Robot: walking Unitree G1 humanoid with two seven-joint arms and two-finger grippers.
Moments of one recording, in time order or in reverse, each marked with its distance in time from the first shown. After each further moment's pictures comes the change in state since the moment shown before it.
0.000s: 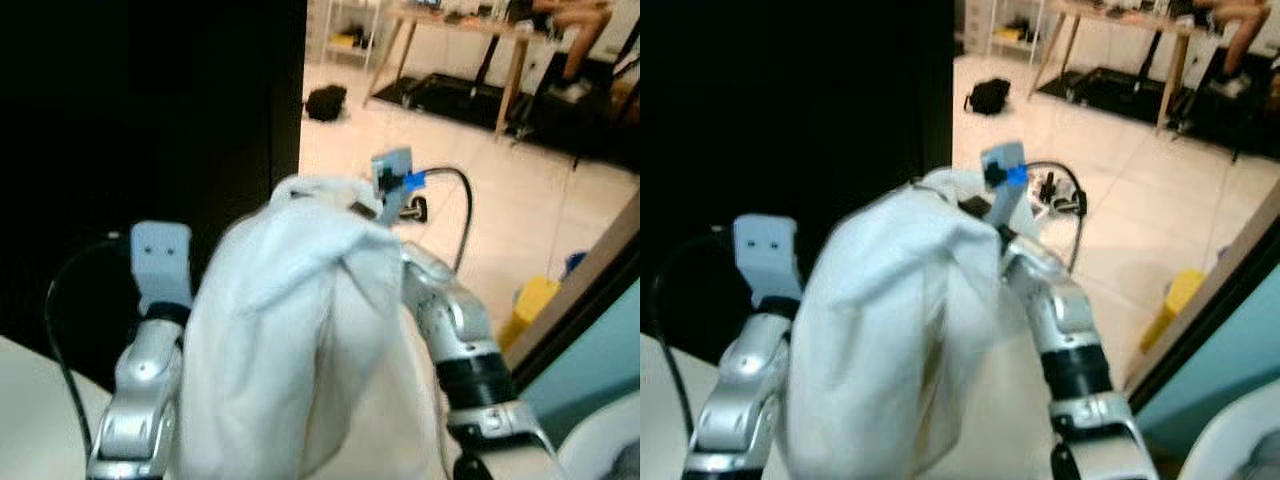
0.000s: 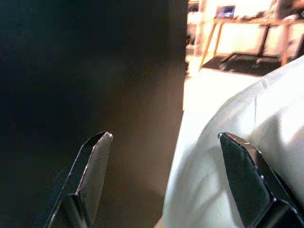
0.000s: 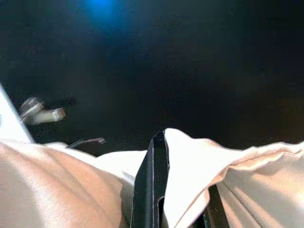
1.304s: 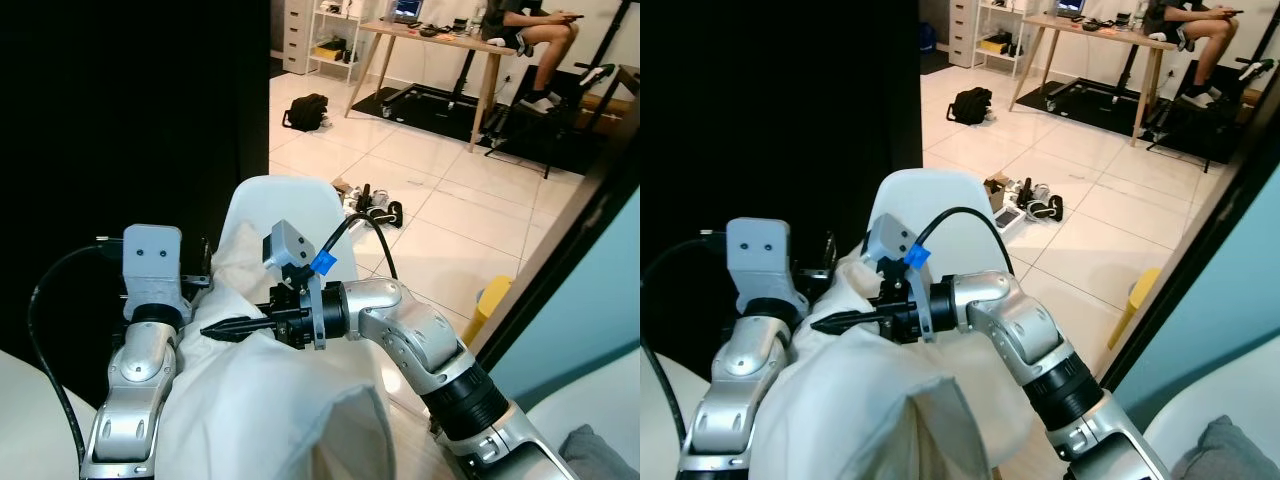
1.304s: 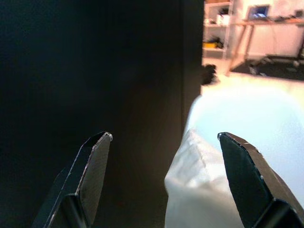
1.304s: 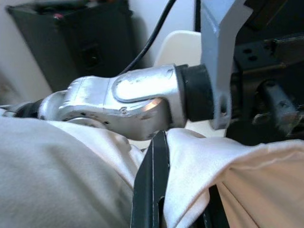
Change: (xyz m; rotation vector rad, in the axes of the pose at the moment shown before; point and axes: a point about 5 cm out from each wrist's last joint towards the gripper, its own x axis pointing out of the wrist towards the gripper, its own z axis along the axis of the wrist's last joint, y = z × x) left arm 0.000 0.020 0.006 0.093 -0.016 0.180; right arm 0.005 0.075 -0.036 -0.072 0.354 0.704
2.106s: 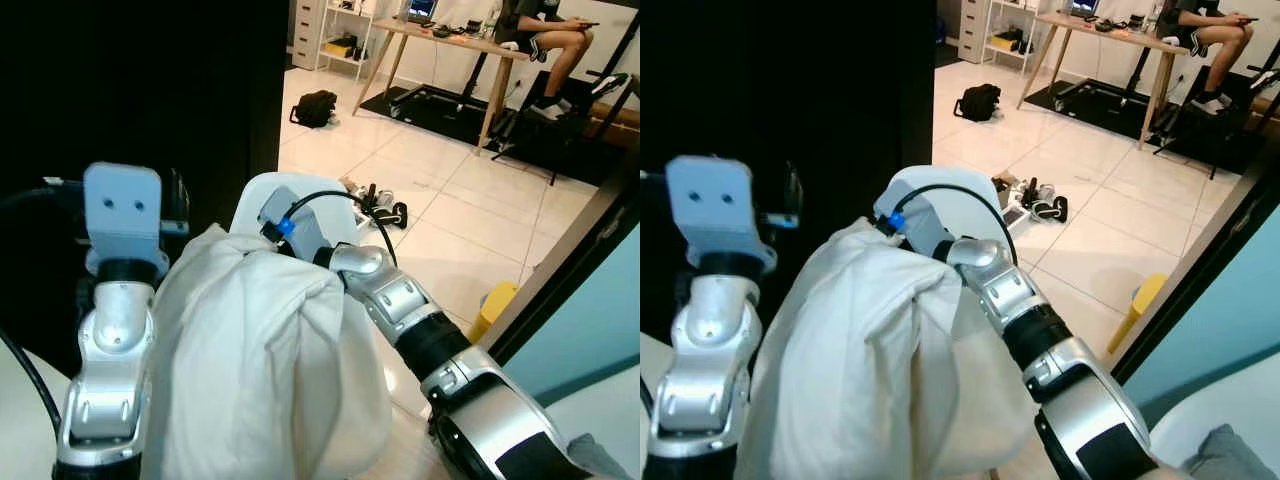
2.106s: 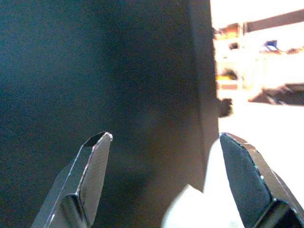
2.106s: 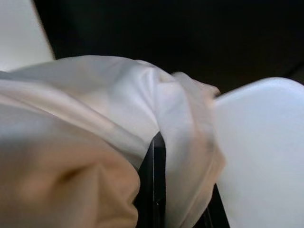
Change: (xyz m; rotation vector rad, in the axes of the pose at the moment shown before) left arm 0.001 -0.004 0.045 0.104 -0.158 0.001; right arm -0.026 -0.087 -0.021 -0.237 0.361 -0.754
